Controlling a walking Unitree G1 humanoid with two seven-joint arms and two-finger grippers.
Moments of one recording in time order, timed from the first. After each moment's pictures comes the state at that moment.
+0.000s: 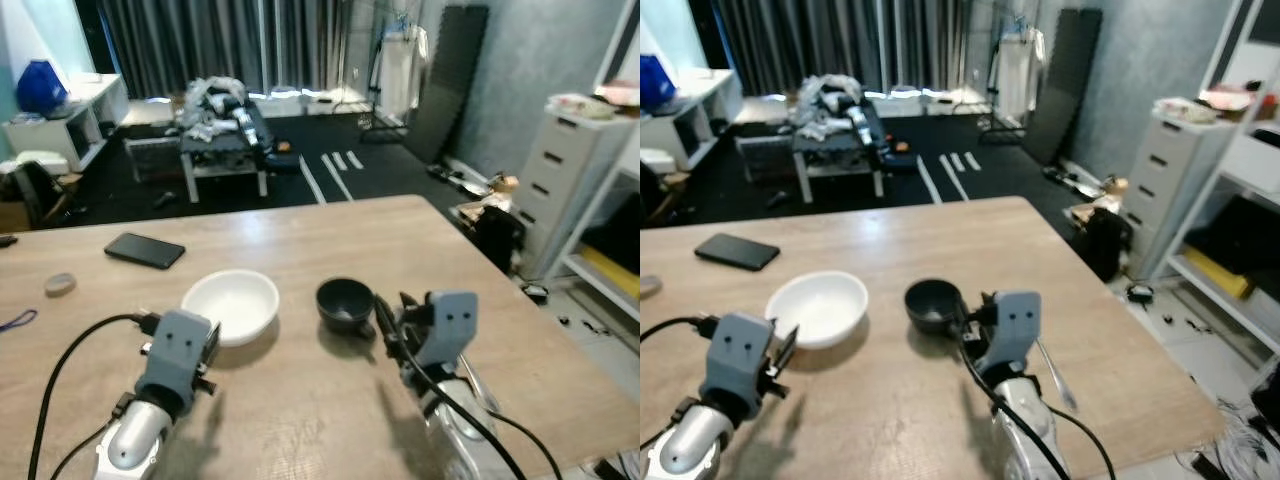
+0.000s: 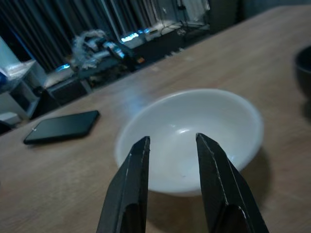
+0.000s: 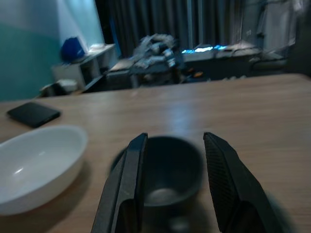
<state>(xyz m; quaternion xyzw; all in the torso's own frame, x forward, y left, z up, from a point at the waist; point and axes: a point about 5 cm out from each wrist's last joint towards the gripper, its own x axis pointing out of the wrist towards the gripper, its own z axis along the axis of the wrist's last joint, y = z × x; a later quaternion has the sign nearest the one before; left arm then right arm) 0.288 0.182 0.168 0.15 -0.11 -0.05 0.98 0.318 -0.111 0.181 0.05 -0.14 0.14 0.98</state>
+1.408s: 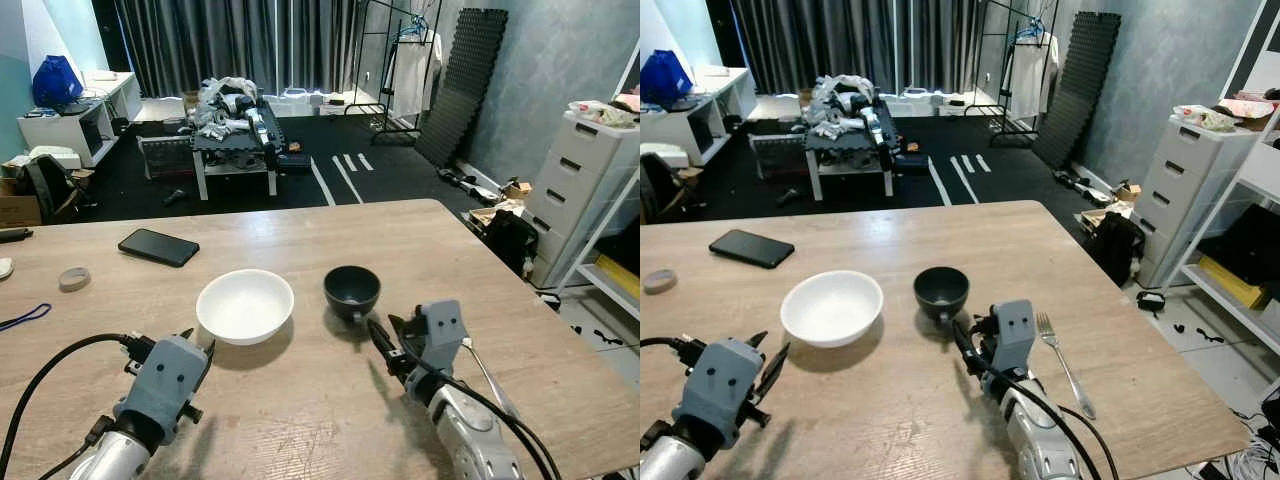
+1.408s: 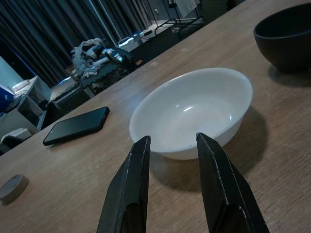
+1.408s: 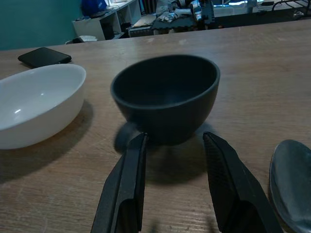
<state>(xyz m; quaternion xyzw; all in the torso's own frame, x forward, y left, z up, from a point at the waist) 0.260 0.185 0.172 0.22 -0.12 -0.09 0.96 0.347 -0.143 0.145 0.05 -0.06 0.18 0.98</state>
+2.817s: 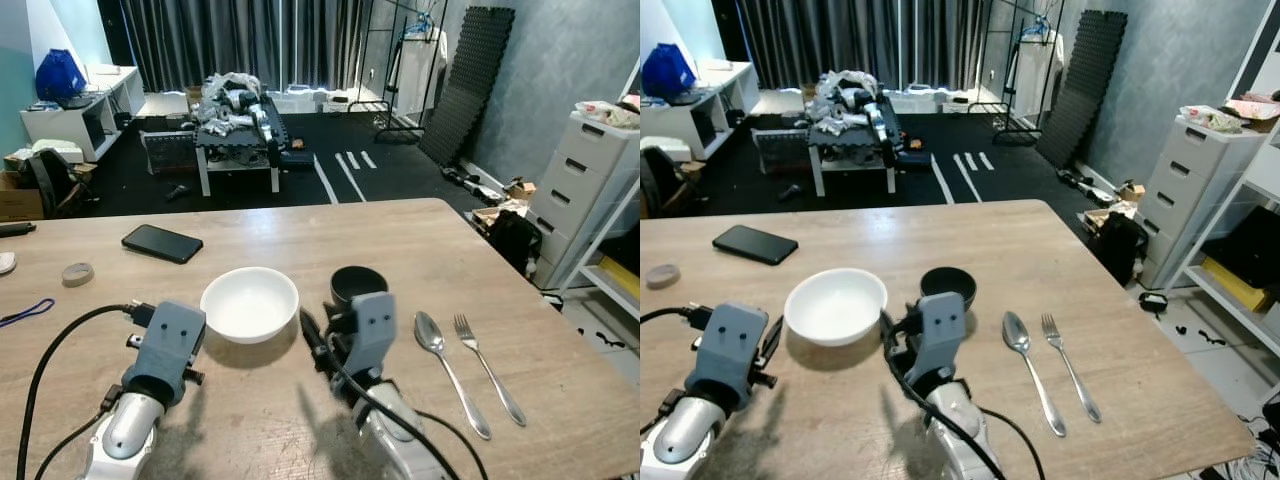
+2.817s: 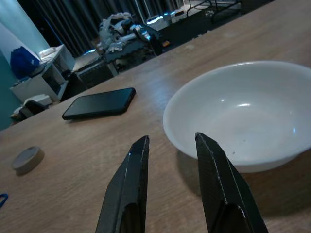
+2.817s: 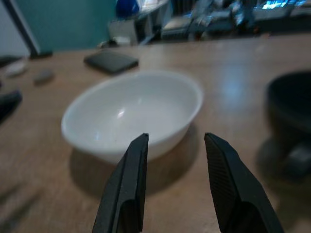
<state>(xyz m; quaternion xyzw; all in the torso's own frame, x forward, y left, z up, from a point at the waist) 0.296 0.190 0.177 0.18 -0.09 -0.01 0.98 0.323 -0.029 0.151 0.05 -0.05 0.25 0.97</state>
